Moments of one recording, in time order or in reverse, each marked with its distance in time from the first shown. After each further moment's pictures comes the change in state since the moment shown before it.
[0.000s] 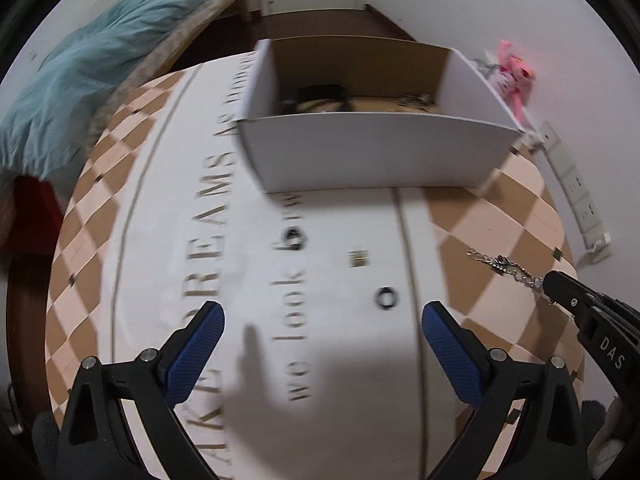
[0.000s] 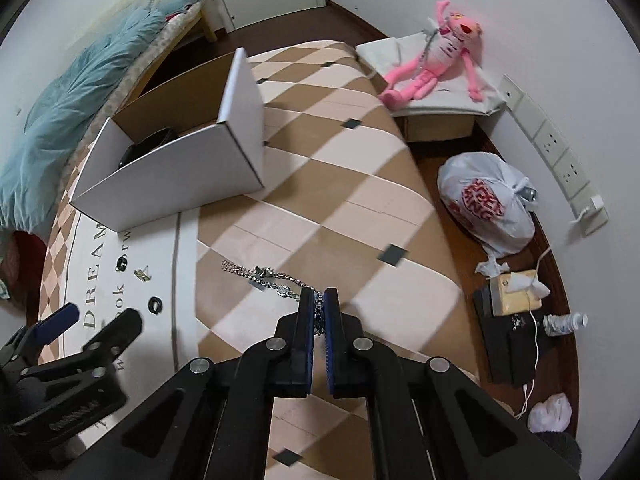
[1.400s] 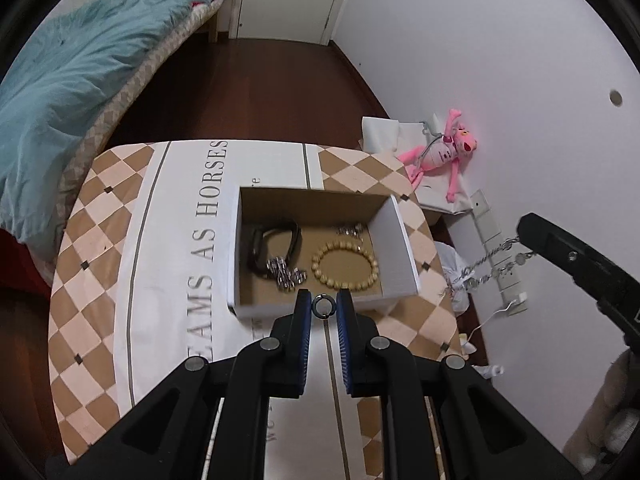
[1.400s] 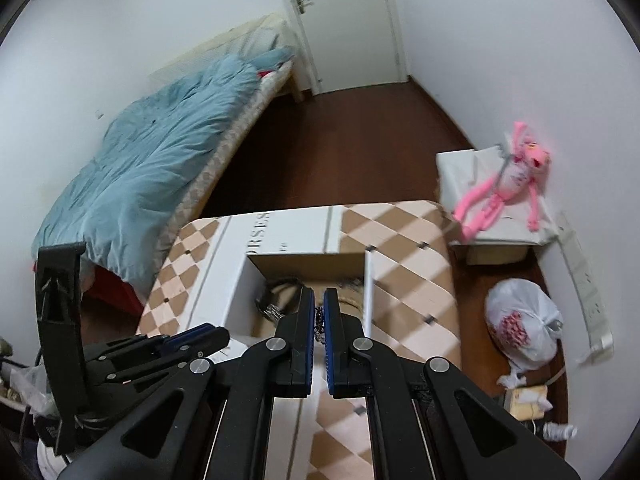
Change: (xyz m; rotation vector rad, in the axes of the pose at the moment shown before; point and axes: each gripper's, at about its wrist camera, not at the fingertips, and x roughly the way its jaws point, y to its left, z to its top) left arm -0.077 0.045 0.106 -0.086 -0.069 -0.277; right arm -0.132 0.075 0.125 -0.202 -0.218 0.232
